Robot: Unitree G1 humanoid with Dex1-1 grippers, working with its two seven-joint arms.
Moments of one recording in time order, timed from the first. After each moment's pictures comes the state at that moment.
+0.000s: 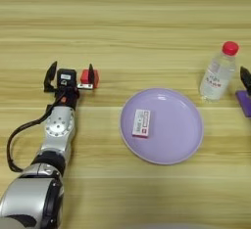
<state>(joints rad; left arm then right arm) -0.49 0.17 0.11 1.08 0.04 -0.71 0.04 -0.15 -0.35 -0.25 -0.10 0.18 0.30 0.20</state>
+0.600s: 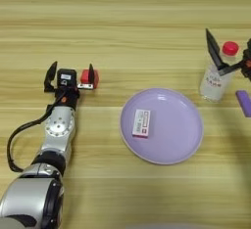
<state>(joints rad) -0.49 0.17 0.11 1.08 0.04 -0.71 0.05 -0.13 -0.36 0.01 -0.56 -0.02 0.20 0.24</state>
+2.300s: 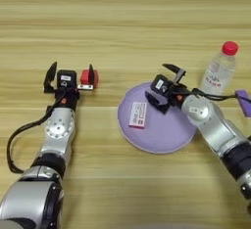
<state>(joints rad) -0.47 0.17 0.10 1.05 0.04 -0.71 0.05 -0.48 -0.19 0.40 0.47 -0.37 0.00 0.24</state>
